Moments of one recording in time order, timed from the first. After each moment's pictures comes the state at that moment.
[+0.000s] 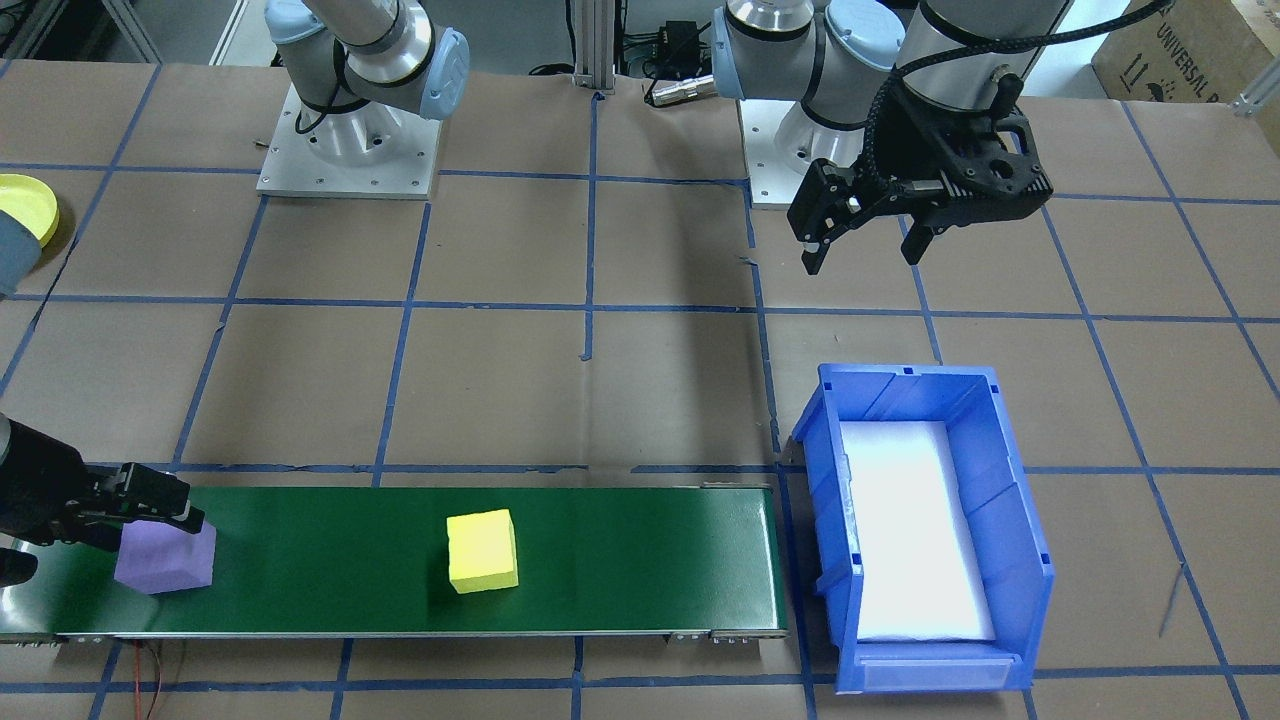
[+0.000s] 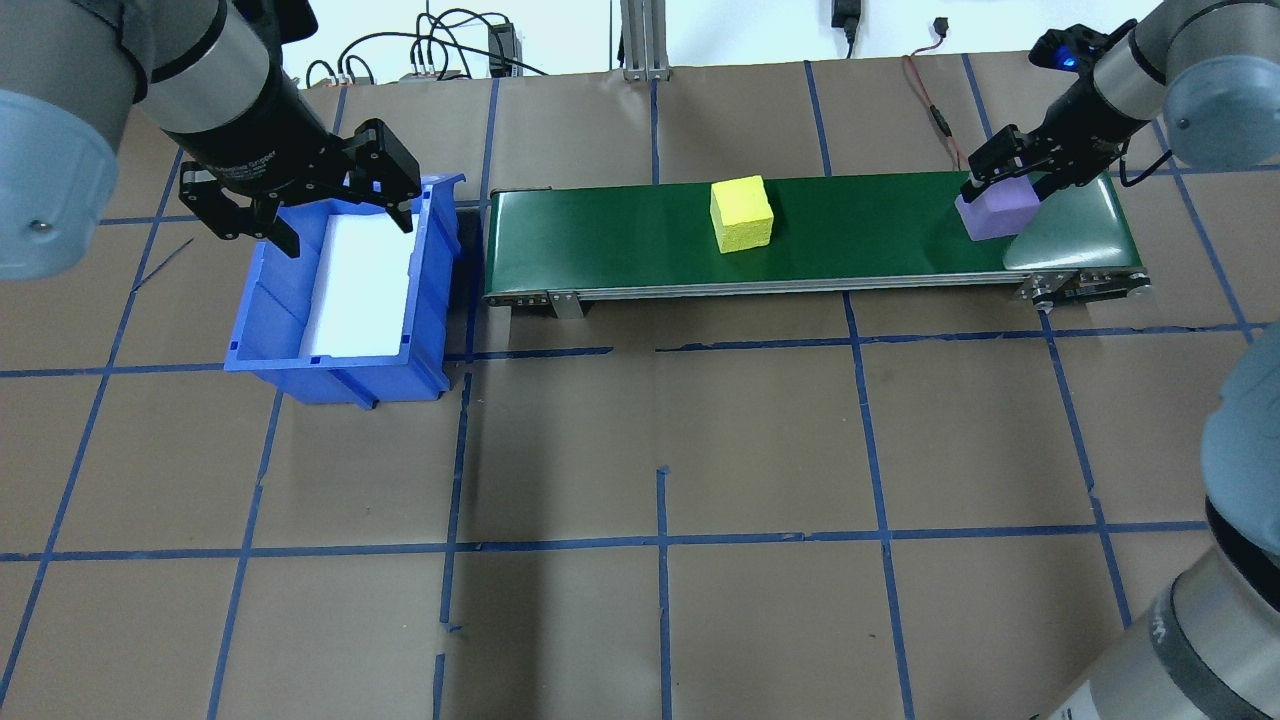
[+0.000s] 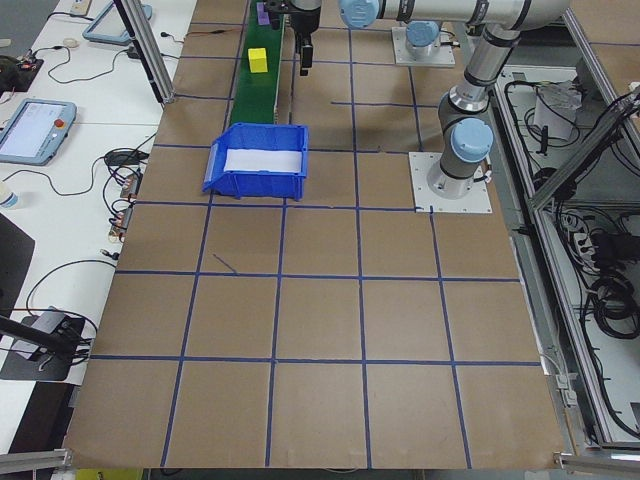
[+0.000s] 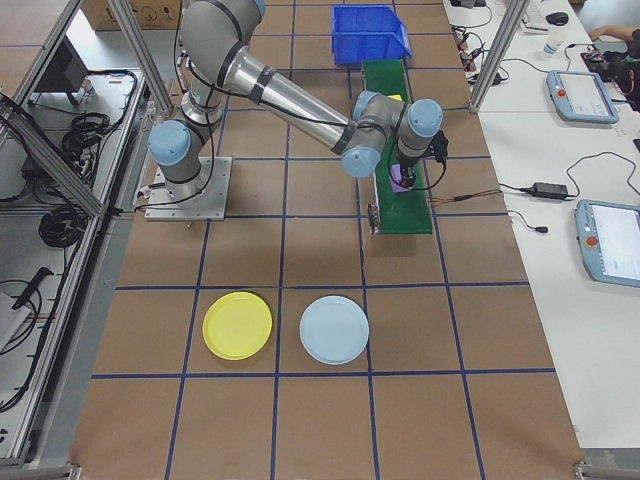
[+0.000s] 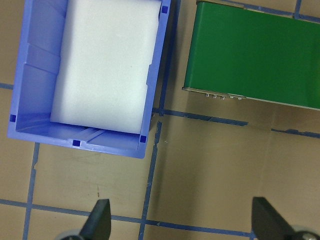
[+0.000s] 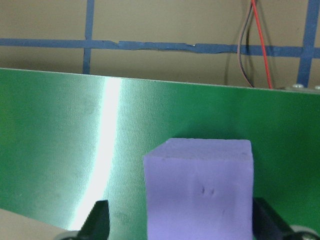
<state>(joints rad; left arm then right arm) -1.57 -1.54 -1.60 -1.49 1.54 -0.18 1.21 -1.08 1.50 -1.93 -1.28 -0.47</state>
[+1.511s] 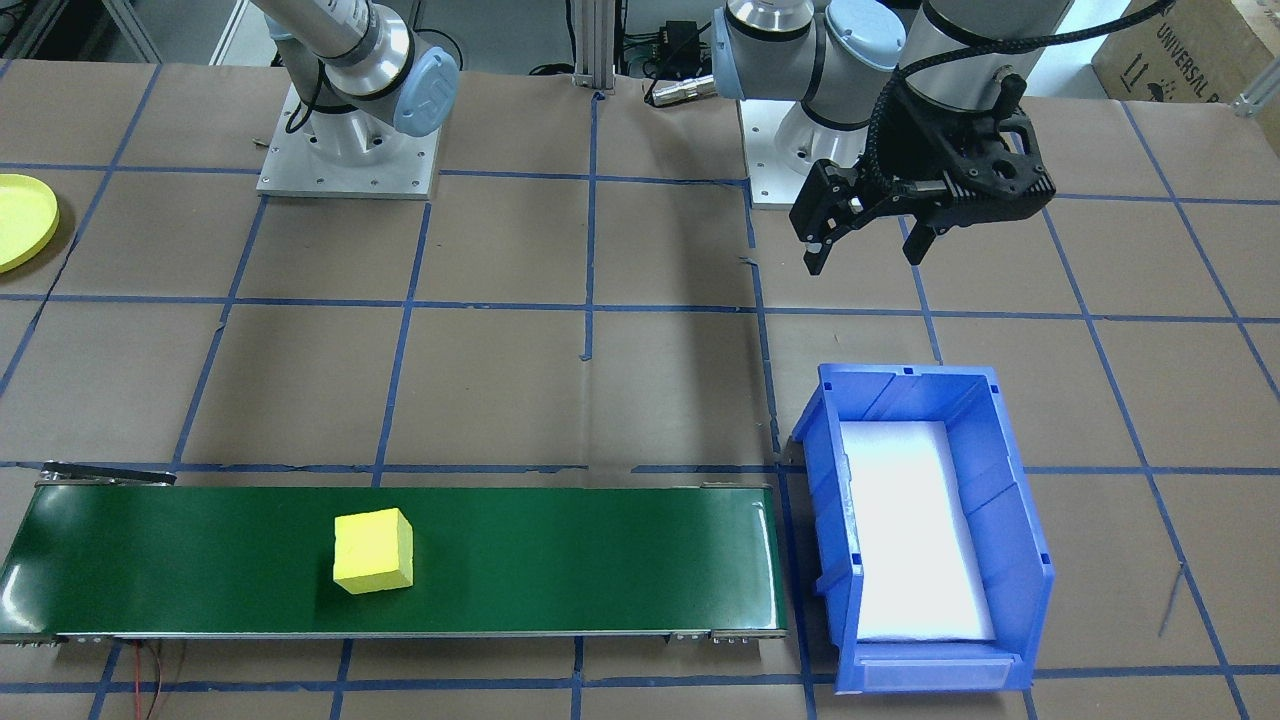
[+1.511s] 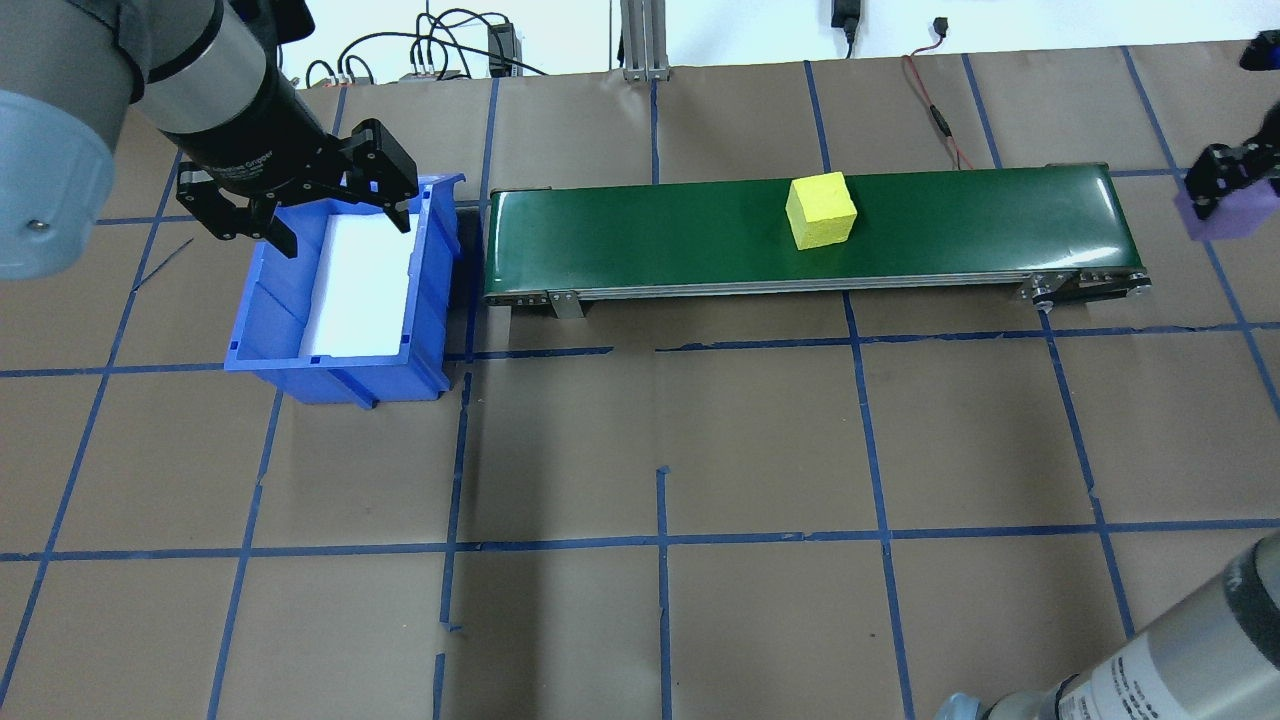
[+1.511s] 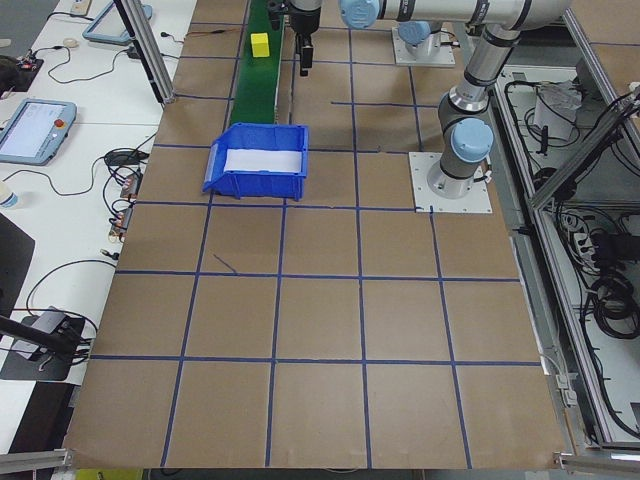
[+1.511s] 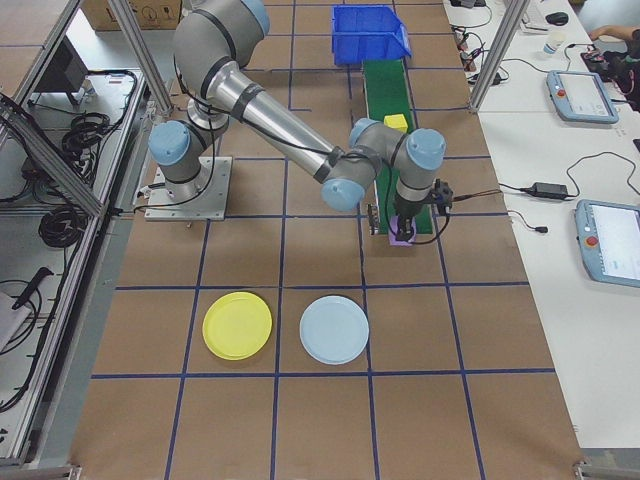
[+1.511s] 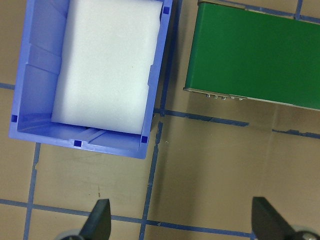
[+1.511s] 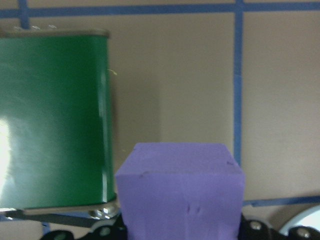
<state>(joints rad) -1.57 -1.54 -1.60 -1.49 1.54 -0.18 0.94 -1.09 1.45 -1.96 -1.63 -0.62</state>
